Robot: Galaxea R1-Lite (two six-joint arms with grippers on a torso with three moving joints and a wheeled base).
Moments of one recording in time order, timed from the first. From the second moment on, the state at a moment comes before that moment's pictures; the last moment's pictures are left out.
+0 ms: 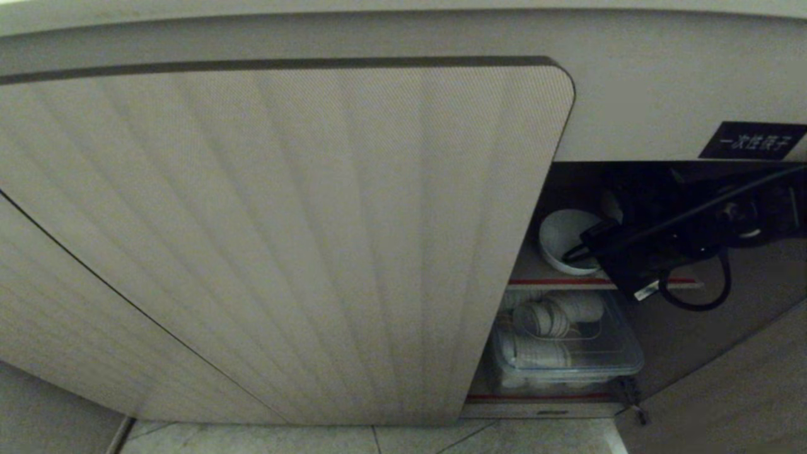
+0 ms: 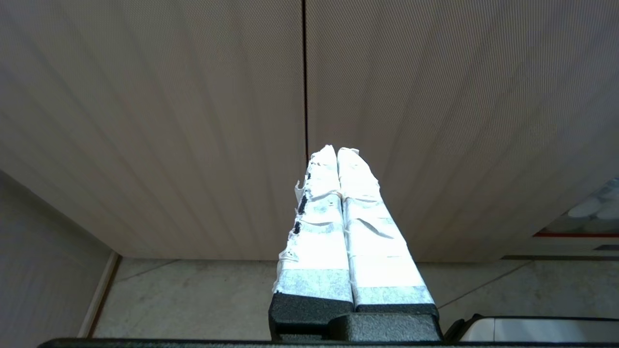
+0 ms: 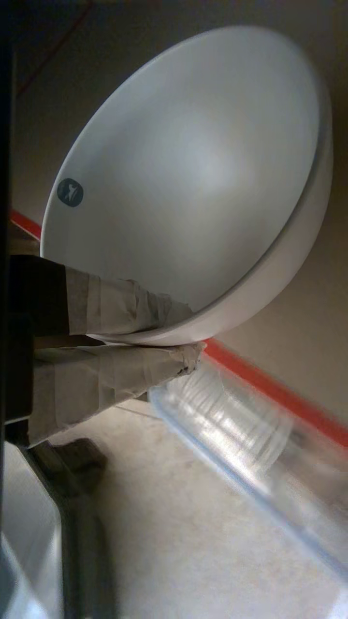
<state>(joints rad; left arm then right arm) 0.00 0.00 0.00 0.00 -0.01 -0.02 0.30 1.85 -1.34 0.31 -0.27 1.29</state>
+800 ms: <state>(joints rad) 0.00 0.00 0.00 0.00 0.00 -0.02 0.30 1.87 -1.33 0.27 -0.27 1.22</state>
